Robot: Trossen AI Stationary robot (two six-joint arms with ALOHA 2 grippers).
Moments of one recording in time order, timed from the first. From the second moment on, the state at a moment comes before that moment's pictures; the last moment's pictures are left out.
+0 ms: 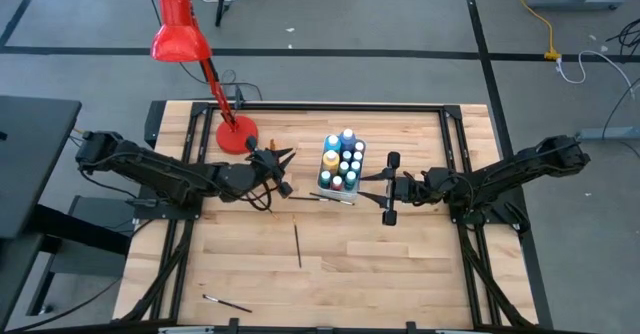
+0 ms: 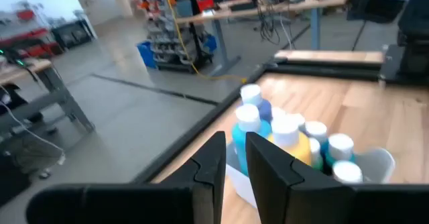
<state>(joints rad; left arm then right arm) -0.17 1.22 0.68 0.30 -0.89 0.02 0.16 1.16 0.35 0.87 0.25 -0.27</state>
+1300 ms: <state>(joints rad) -0.27 1.22 0.68 -0.02 -0.33 -0.49 0.16 1.16 0.35 0.87 0.25 -0.27</state>
